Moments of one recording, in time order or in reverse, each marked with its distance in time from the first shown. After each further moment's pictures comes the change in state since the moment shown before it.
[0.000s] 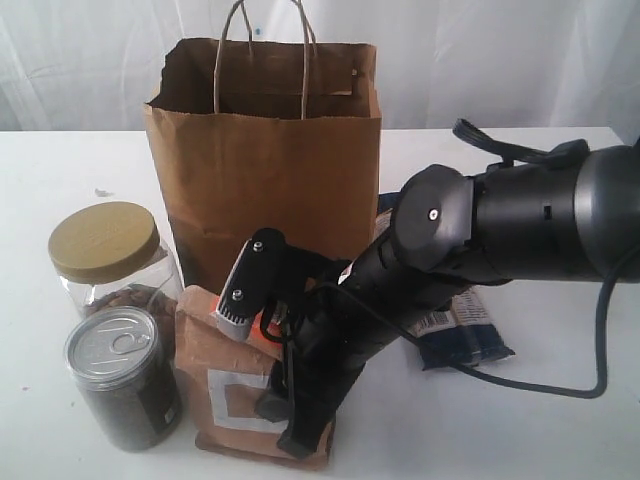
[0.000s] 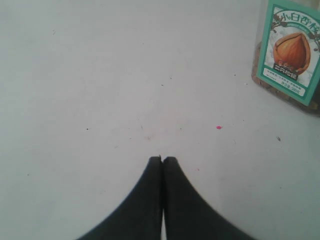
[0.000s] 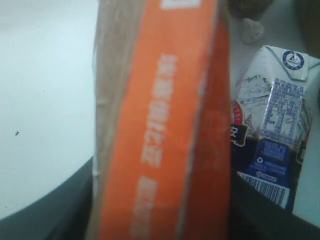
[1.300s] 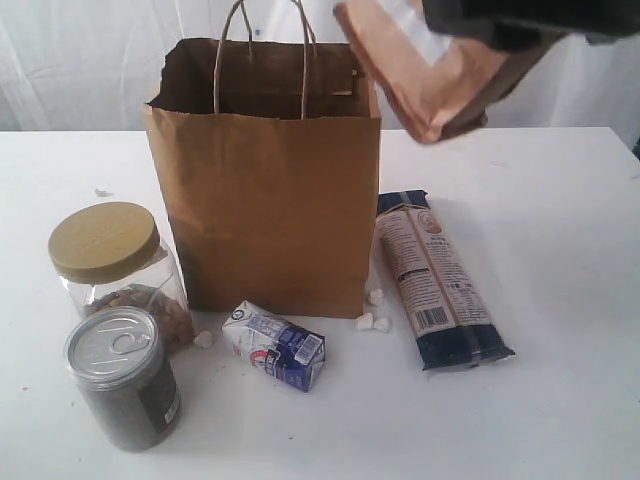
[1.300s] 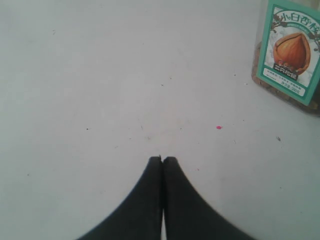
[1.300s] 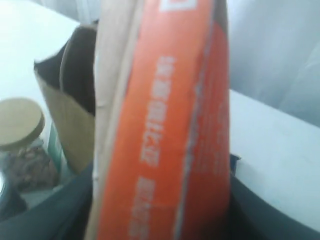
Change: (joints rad) left arm 0.000 0.000 0.000 0.000 0.000 0.000; right arm 0.000 -0.622 -0.276 -1.022 0.183 1.439
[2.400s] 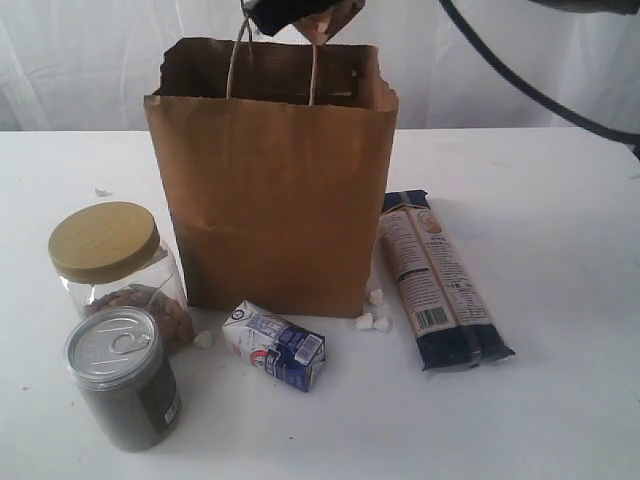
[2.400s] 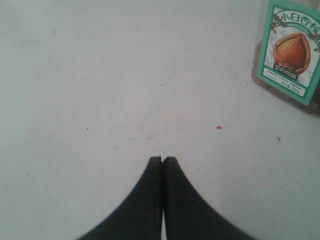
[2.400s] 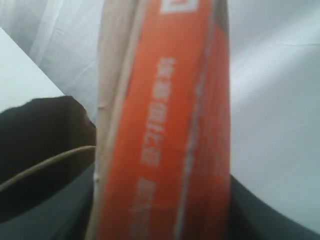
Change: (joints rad) left arm 0.000 0.000 0.000 0.000 0.000 0.000; right arm 0.000 0.443 -0.192 -0.612 -0.364 0.107
